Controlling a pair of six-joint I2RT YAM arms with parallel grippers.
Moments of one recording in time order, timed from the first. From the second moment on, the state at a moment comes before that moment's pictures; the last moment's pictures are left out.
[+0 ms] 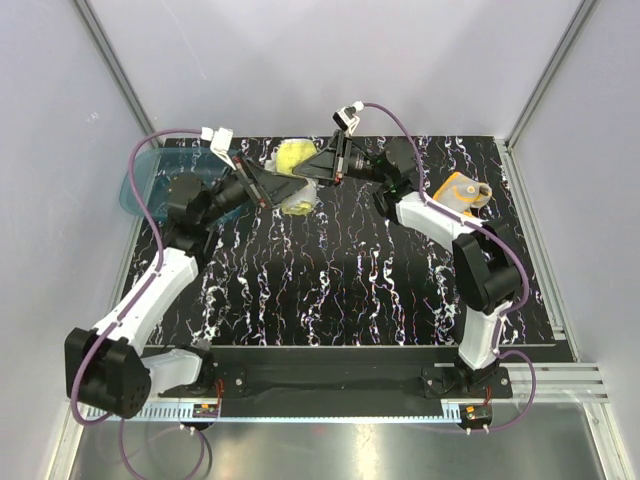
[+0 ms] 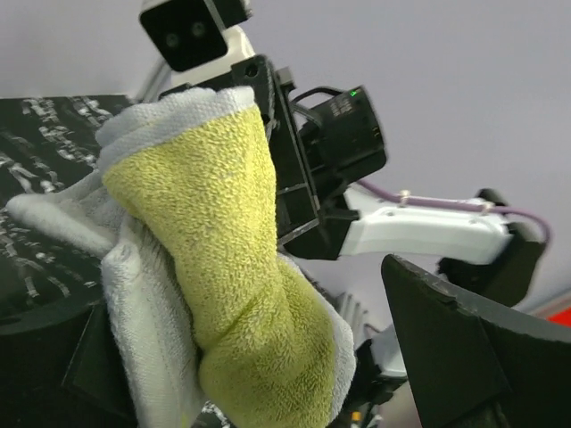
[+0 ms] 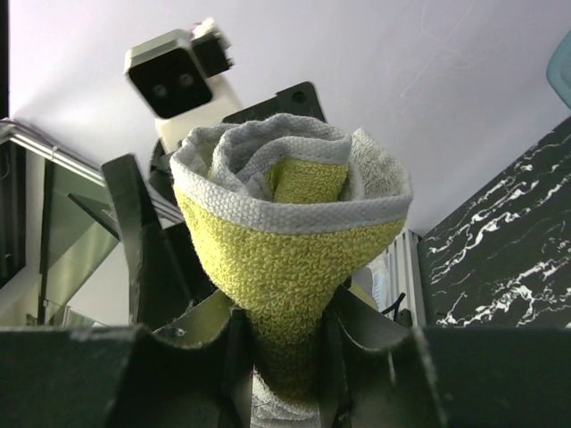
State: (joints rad) left arm -0.28 1.19 0.91 0.56 0.75 -0.91; right arm 0.51 1.90 1.40 0.99 -0.95 1.46
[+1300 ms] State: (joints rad) left arm -0.02 1.50 1.39 -0.25 0.56 -0.35; right arm 0.42 1.44 1.27 0.04 -0.57 0.88
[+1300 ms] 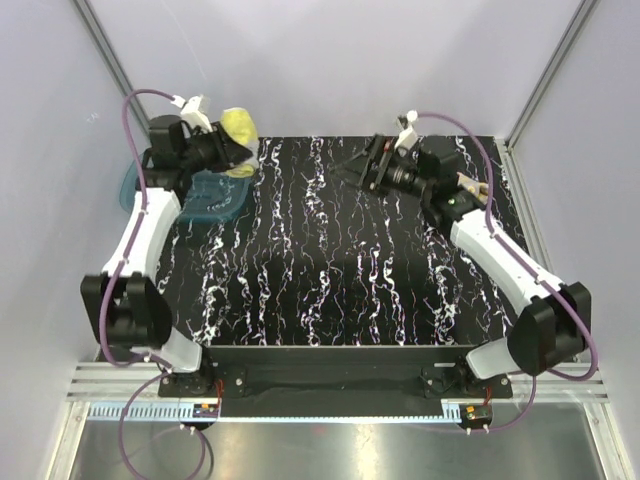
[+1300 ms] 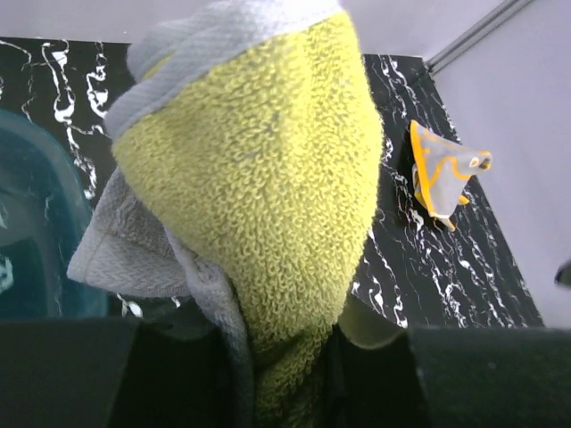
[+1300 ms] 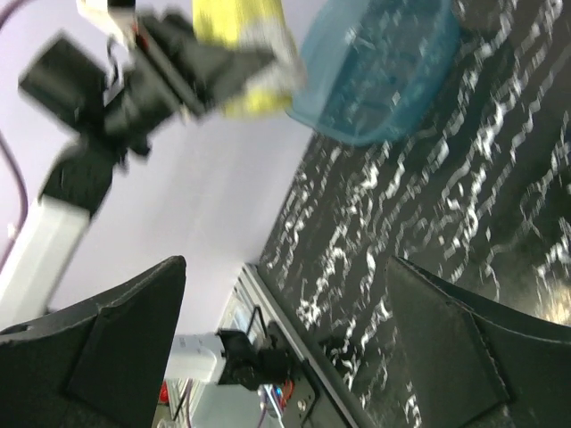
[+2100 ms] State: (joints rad) left arm 0.19 2.29 2.00 -0.74 0.65 -0.08; right arm 0.42 1.36 0.92 0.09 -0.60 0.89
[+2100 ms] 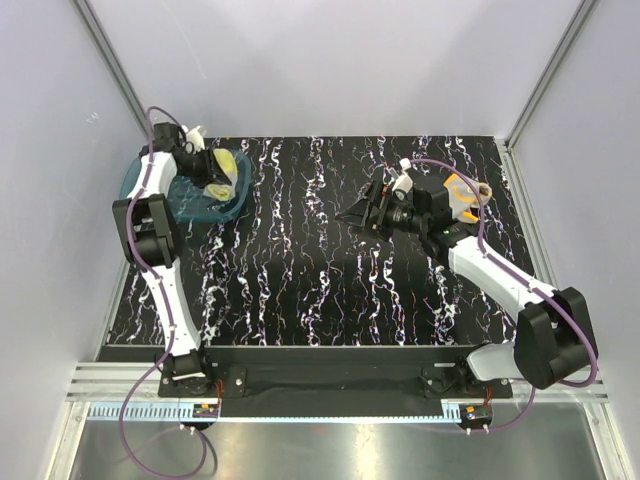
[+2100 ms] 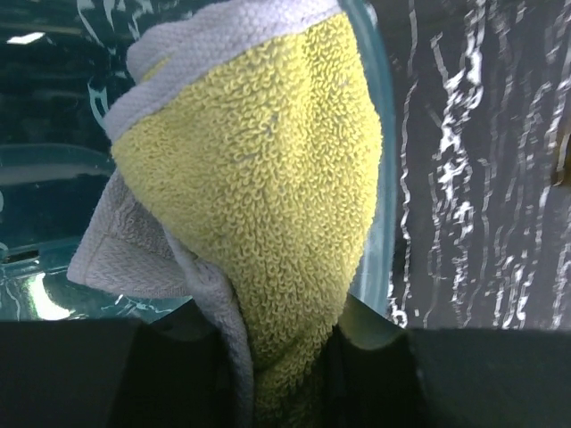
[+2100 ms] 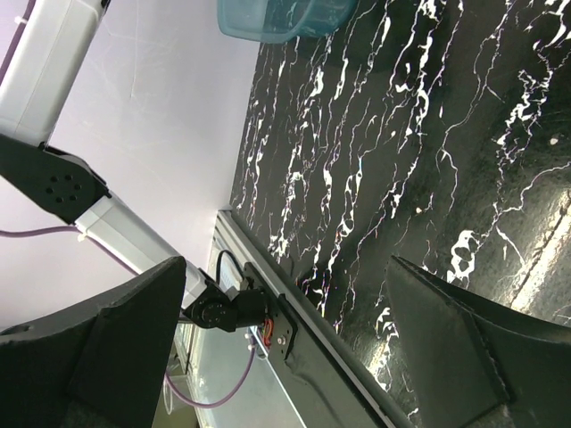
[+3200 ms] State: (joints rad) left arm 0.22 2.11 1.98 -0.74 0.12 -0.18; right arm 0.42 1.36 0.91 0.08 -0.62 0.88
